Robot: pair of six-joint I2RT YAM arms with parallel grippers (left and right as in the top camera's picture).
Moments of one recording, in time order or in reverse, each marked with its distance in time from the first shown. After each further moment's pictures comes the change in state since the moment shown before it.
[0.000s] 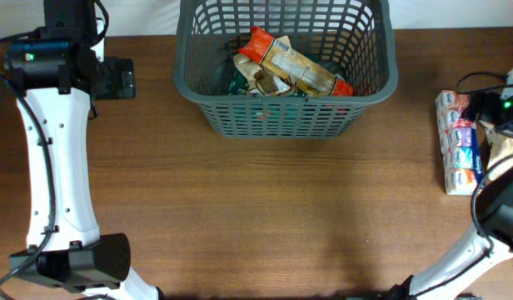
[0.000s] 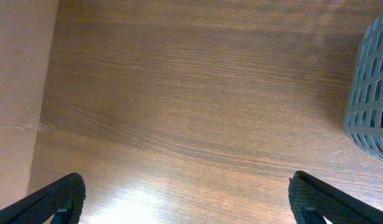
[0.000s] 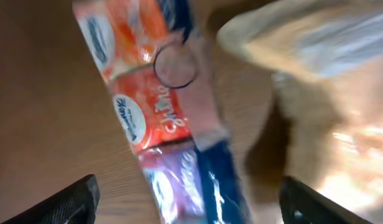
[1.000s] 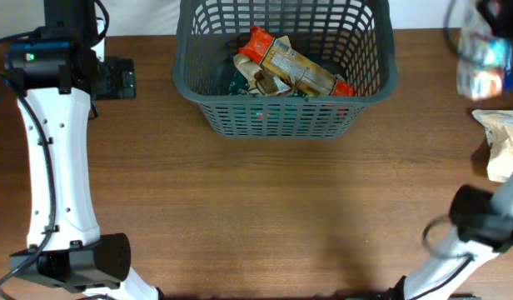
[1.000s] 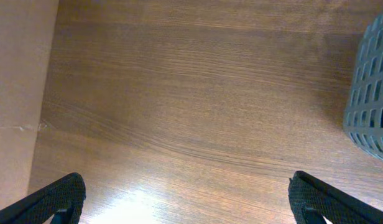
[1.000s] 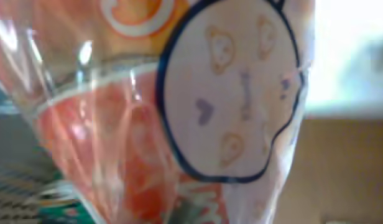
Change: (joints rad) left arm 0.000 0.000 0.000 0.000 0.000 0.000; right arm 0.254 -0.137 0.948 -0.327 -0.354 0.043
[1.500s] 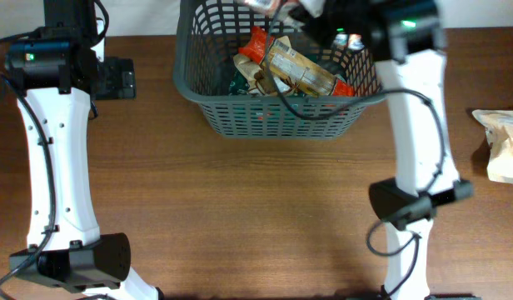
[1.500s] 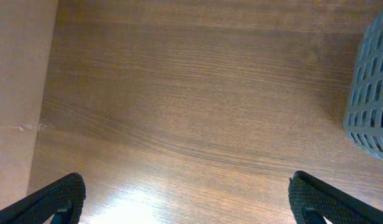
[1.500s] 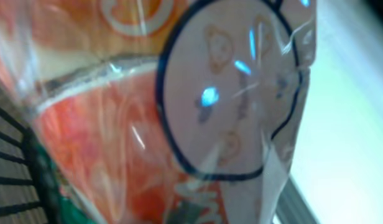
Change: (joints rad) left arm 0.000 0.000 0.000 0.000 0.000 0.000; right arm 0.631 0.222 -0.025 0.178 0.257 -0.622
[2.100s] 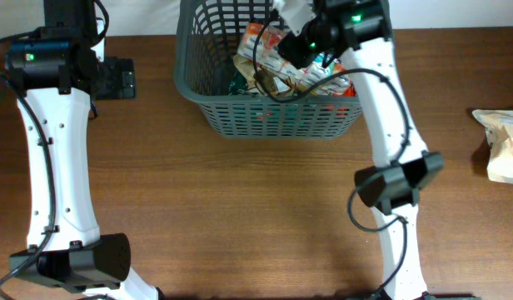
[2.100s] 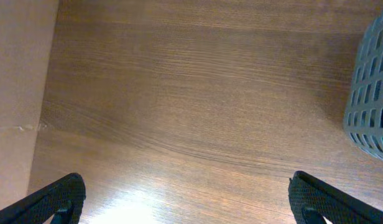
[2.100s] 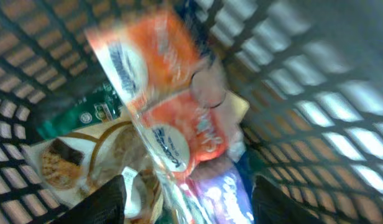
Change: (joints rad) left arm 0.000 0.000 0.000 0.000 0.000 0.000; right arm -0.002 0.117 -0.047 -0.067 0.080 0.301
